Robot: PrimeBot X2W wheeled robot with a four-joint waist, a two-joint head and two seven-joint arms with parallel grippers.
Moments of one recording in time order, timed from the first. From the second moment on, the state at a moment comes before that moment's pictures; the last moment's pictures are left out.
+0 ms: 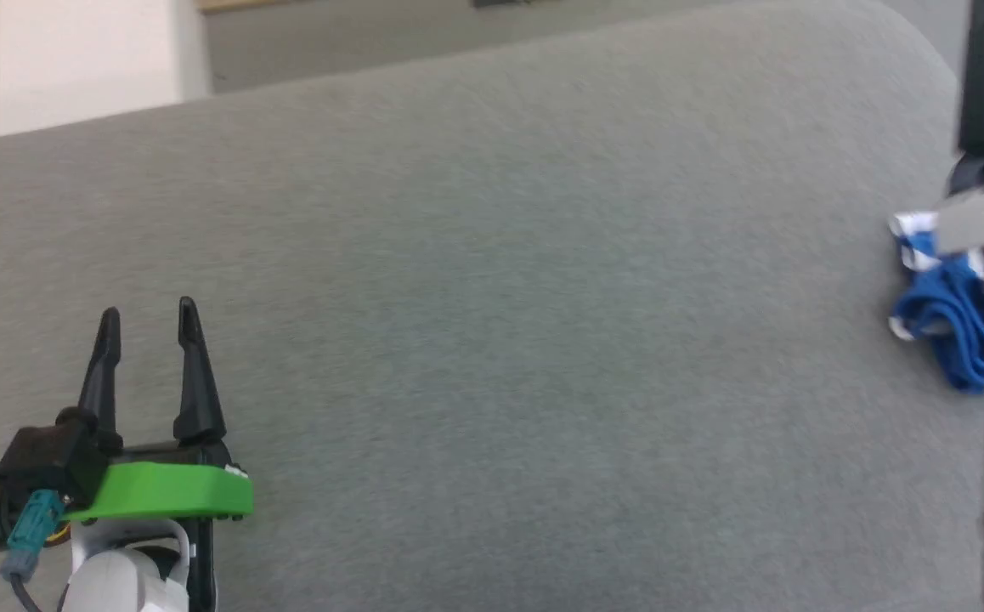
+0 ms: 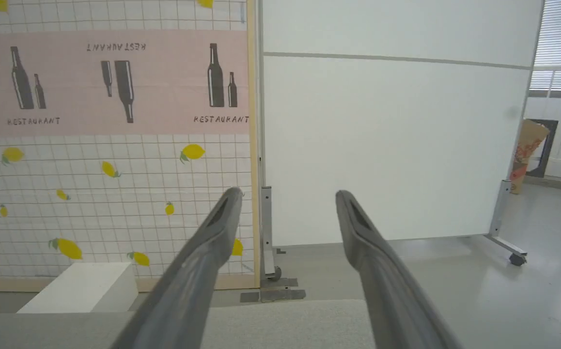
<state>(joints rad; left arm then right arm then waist) -0.06 0.13 0.08 -0.08 -0.23 0.00 -0.22 -0.57 -0.18 -0.13 0.00 0.24 0.13 0.02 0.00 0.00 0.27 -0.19</state>
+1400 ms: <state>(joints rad) -0.10 0.08 -0.08 0.25 -0.16 0.04 -0.25 0.04 -0.05 -0.08 0.16 0.18 0.13 -0.24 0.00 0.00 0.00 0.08</state>
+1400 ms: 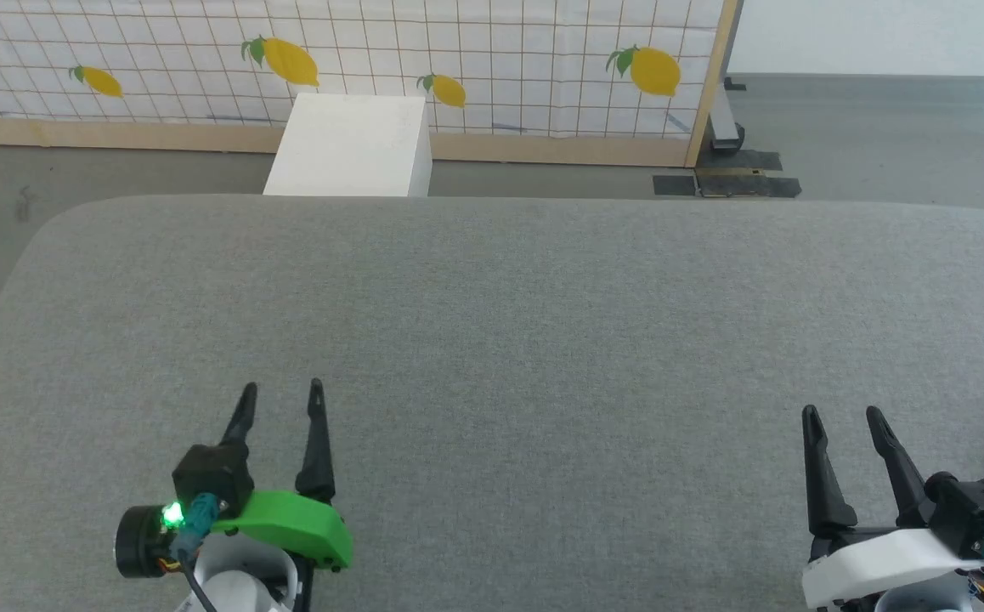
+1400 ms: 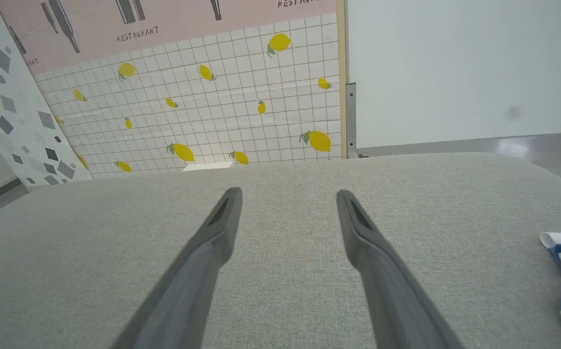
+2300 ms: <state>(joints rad) -0.10 0.07 -0.10 0.27 -0.16 0.03 -0.24 0.04 -0.05 -0.07 0.16 0.18 0.13 -0.24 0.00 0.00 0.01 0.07</state>
